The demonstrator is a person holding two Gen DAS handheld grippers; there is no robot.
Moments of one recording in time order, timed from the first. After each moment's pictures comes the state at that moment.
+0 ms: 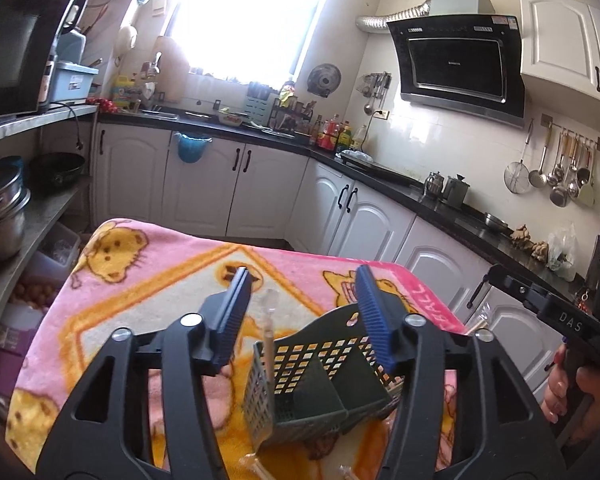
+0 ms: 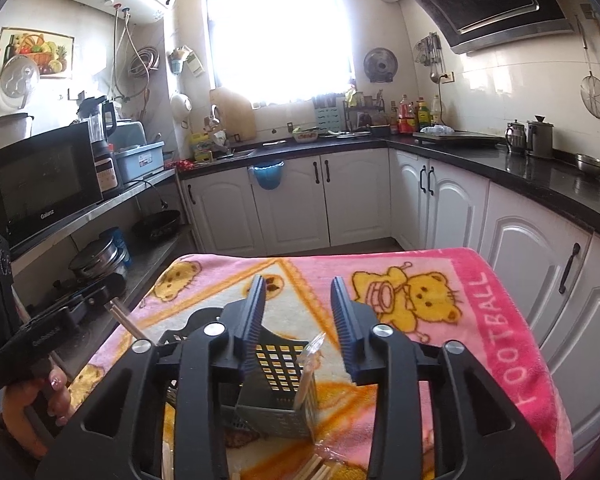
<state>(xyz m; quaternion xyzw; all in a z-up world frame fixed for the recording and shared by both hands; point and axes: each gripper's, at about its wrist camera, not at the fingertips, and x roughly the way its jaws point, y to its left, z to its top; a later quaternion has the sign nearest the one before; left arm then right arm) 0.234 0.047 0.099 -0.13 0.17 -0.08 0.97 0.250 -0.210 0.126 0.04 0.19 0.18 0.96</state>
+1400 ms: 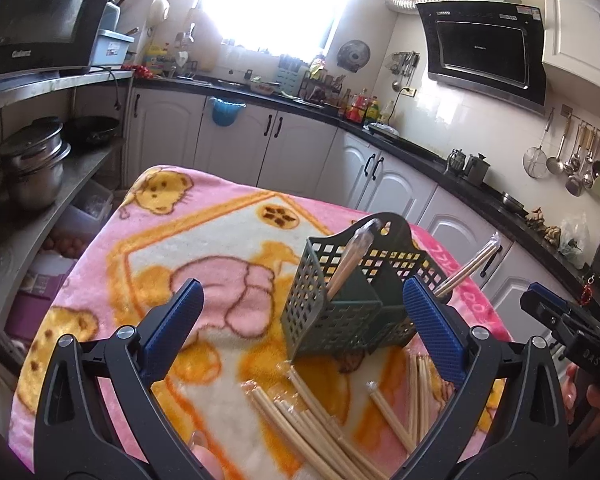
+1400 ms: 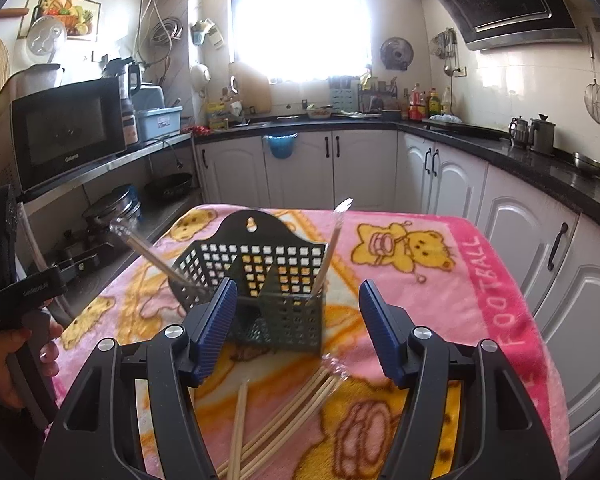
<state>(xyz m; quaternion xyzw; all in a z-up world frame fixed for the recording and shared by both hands) 0.166 0.070 0.059 -0.14 0.23 -0.04 0.96 0.166 -0.204 0.080 -0.01 0.23 0.20 0.95</state>
